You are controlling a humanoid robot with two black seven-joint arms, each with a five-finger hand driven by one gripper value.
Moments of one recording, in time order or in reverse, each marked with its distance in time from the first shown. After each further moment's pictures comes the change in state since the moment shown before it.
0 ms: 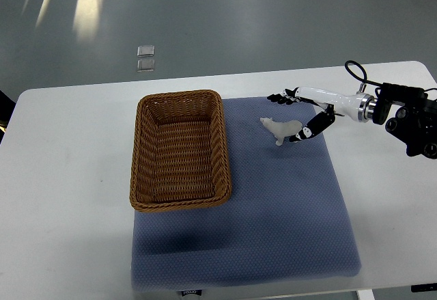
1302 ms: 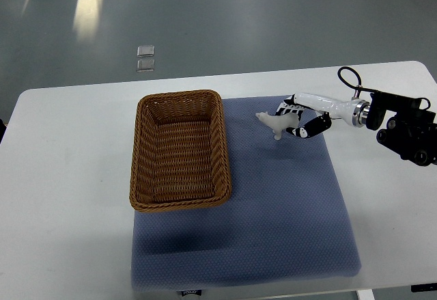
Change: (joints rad) left arm 0.007 0.000 0.000 -0.008 0.000 0.000 0.000; right arm 0.048 0.017 -0.145 0.001 -0.002 -0.185 -0.029
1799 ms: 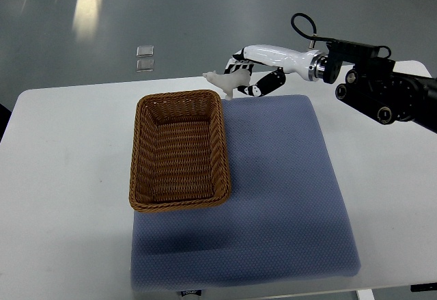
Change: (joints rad) left arm 0.000 0.000 -0.001 0.002 0.000 0.000 0.000; right arm 0.251 0.164 -0.055 0.007 -0.007 0.012 -0.008
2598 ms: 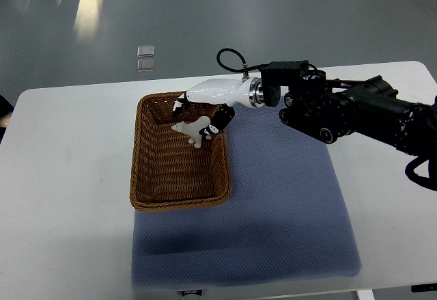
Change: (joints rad) left arm 0.000 0.000 -0.001 -0.011 0.000 -0.004 0.000; right arm 0.054 0.209 -0.229 -0.080 -0.007 -0.032 -0.003
